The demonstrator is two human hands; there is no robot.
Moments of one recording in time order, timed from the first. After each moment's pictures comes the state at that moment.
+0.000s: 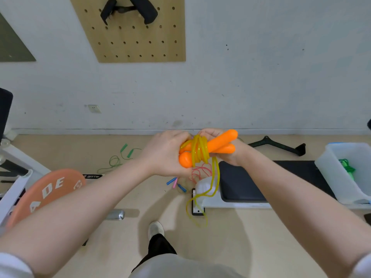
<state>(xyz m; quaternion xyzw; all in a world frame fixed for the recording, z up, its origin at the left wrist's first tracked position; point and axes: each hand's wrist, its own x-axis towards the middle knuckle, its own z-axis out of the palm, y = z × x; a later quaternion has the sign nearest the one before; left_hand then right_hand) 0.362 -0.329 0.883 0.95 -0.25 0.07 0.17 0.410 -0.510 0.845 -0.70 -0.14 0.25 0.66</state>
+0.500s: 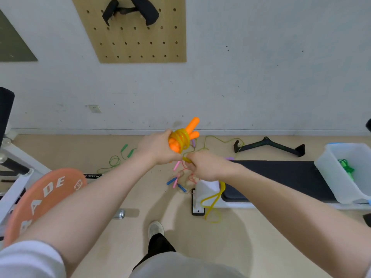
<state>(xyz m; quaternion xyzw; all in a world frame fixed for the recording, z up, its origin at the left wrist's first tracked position) 0.387 -0.315 0.859 0.99 -0.01 -0.10 0.11 0.372 -0.467 0.844 -0.93 -0.28 0.20 0.15</state>
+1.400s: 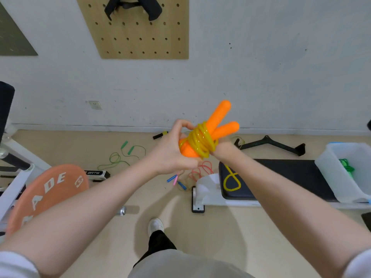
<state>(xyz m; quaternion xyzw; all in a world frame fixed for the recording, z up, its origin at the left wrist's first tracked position) 0.344 -0.326 0.880 0.86 -0.12 -0.08 0.49 0.392 -0.485 0.848 -0.87 -0.17 0.12 0.44</state>
